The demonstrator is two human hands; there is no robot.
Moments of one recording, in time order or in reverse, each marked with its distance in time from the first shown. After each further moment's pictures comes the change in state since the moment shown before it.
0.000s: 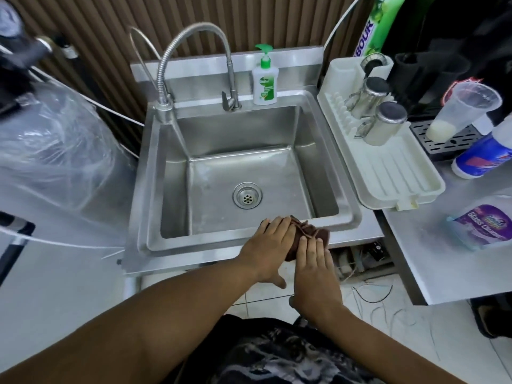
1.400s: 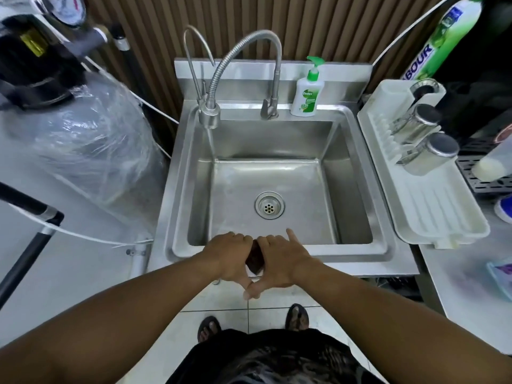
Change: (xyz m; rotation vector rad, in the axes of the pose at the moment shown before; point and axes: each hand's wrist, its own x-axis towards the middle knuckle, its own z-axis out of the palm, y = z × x) left_hand -0.061 -0.119 -0.016 -0.269 -0.295 -0.270; right_hand 0.100 -0.088 -0.067 -0.021 -0.244 -0.481
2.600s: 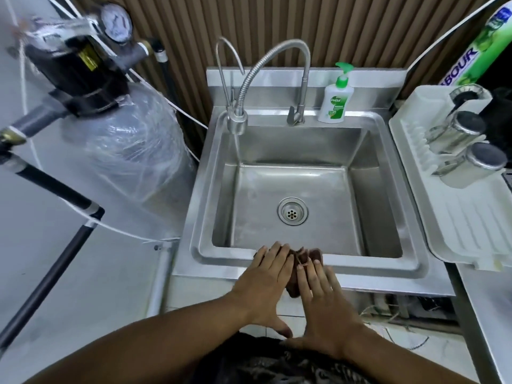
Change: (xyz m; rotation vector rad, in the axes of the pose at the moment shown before) left_hand -0.033 0.032 0.054 0.202 0.226 0.117; right_hand -0.058 0.002 0.072 0.052 0.099 0.036
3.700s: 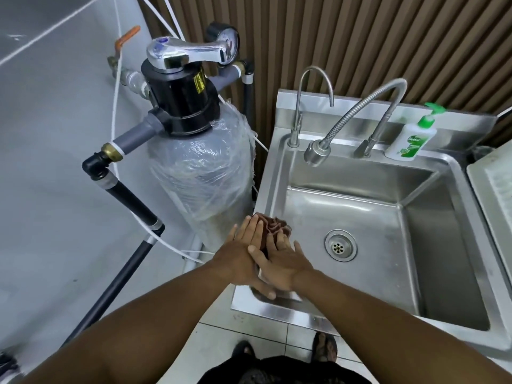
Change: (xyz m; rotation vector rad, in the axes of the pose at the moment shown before) left_hand -0.028 -0.208 -0.017 -0.240 -0.112 -0.401; right_hand 0.193 -0.164 -0.094 0.140 -0.135 -0.013
